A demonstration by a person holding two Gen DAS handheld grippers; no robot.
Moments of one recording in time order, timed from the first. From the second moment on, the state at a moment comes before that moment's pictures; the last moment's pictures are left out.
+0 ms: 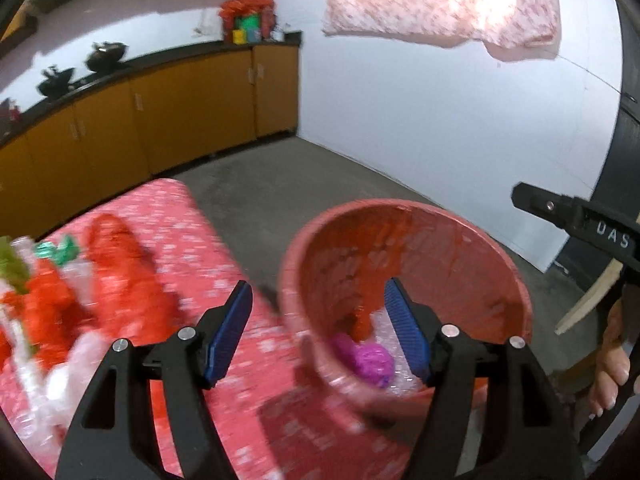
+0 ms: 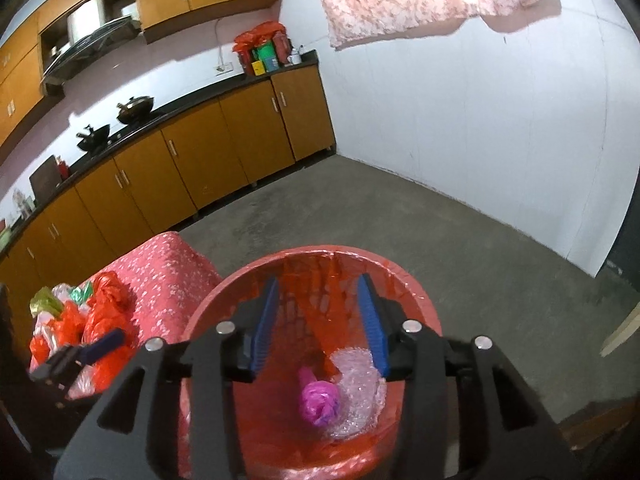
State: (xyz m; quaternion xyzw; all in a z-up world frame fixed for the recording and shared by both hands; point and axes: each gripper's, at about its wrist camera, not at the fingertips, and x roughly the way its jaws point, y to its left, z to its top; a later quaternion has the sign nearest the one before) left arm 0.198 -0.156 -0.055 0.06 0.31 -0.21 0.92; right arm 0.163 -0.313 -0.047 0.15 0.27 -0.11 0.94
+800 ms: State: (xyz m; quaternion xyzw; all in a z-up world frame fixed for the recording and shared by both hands) left arm 0.163 0.102 -0.068 -0.02 0.33 0.07 0.94; right arm 0.226 -0.070 -0.070 0.04 0.32 0.07 0.94
